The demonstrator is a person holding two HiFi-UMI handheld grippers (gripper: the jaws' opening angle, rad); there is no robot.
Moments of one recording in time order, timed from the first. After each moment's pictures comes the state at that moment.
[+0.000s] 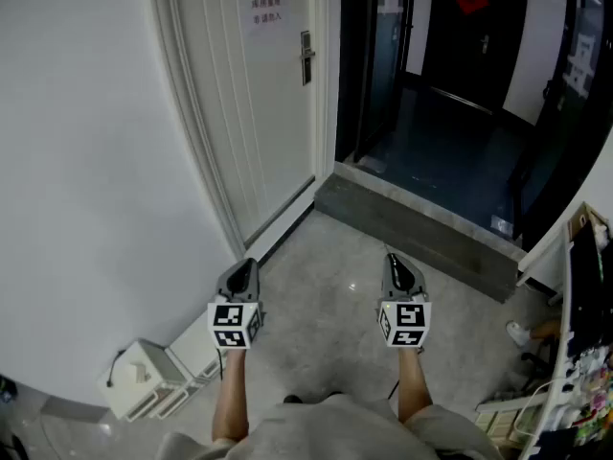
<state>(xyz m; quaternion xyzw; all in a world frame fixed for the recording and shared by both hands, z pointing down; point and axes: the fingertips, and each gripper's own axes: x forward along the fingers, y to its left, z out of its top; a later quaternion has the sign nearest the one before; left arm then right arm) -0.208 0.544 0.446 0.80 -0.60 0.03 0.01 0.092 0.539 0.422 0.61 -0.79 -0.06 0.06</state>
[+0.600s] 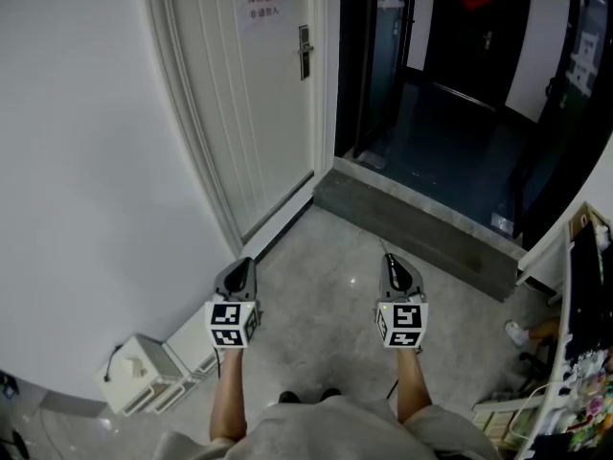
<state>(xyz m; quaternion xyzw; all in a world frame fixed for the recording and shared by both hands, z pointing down) -0.195 0.542 0.452 0.80 -0.60 0.05 0.02 0.106 0.537 0.428 0.60 -0.79 -0.06 0.07</state>
